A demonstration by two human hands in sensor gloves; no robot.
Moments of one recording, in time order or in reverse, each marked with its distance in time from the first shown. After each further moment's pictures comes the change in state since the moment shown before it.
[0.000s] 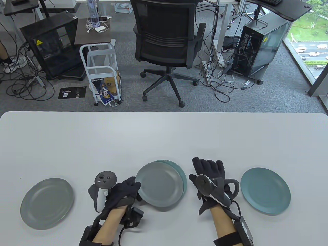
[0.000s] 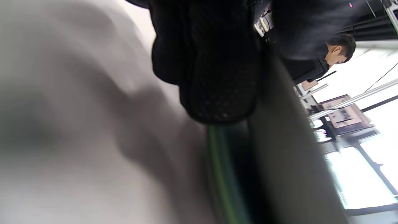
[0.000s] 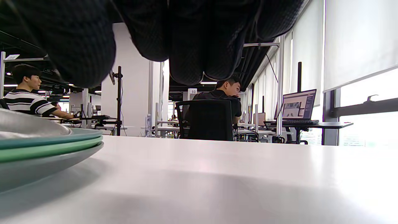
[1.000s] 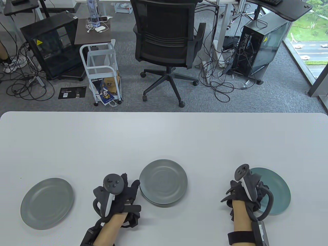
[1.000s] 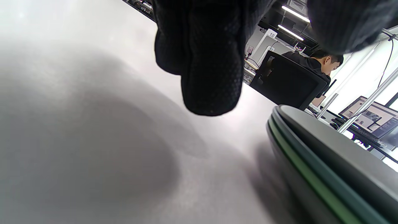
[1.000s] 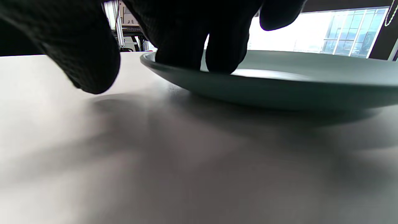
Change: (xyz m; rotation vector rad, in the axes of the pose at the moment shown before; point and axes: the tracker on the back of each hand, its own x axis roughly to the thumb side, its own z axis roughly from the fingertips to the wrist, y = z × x) left_hand 0.006 0.004 0.012 0.252 -0.034 -0.230; right_hand -0.129 0.022 0.013 0.440 0.797 0.092
